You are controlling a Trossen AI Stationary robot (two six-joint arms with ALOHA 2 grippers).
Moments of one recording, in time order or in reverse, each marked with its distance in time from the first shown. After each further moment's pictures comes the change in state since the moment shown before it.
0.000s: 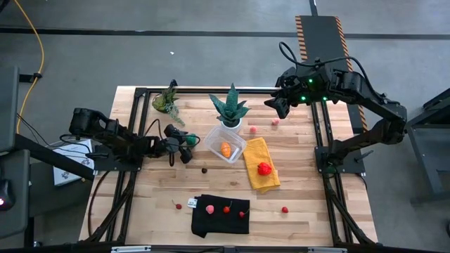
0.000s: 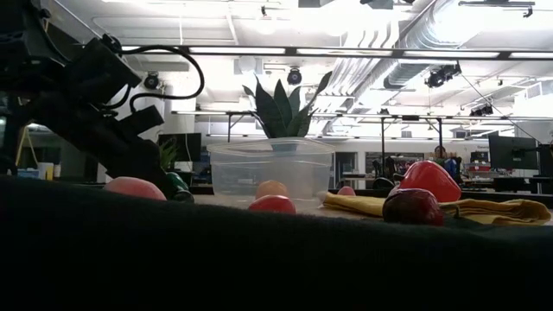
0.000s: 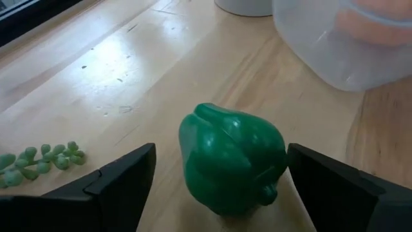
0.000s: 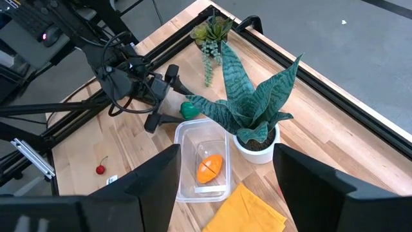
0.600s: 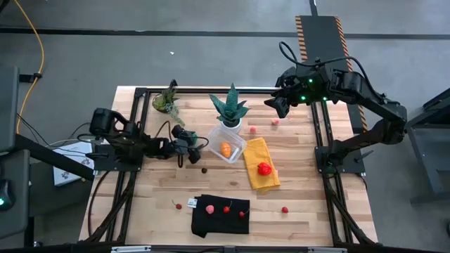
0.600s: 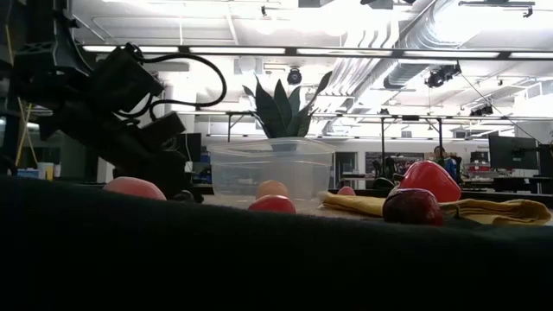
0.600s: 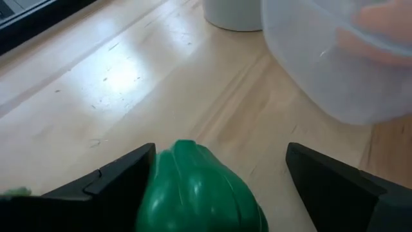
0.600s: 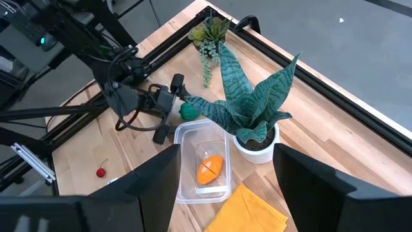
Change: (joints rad) left arm -0.003 0.237 0.109 0.115 -0.055 0.016; right arm 0.000 0.000 0.000 0.000 0.008 0.020
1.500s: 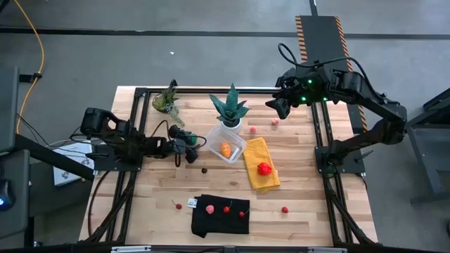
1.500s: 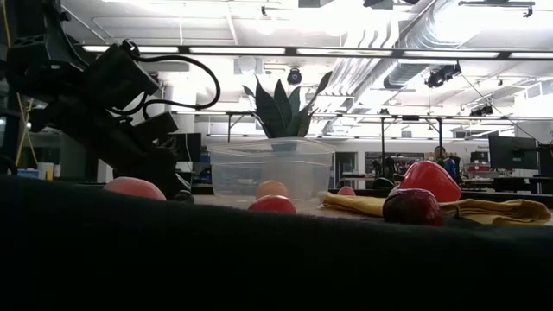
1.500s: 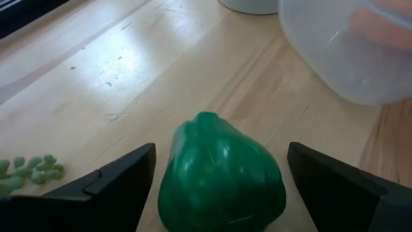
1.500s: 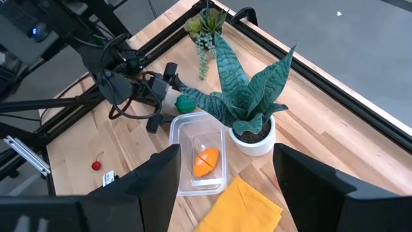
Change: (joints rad) left arm 0.000 -0.103 -0.023 -0.136 0.018 -0.062; right arm 0.000 0.000 0.000 -0.031 0.000 -0.008
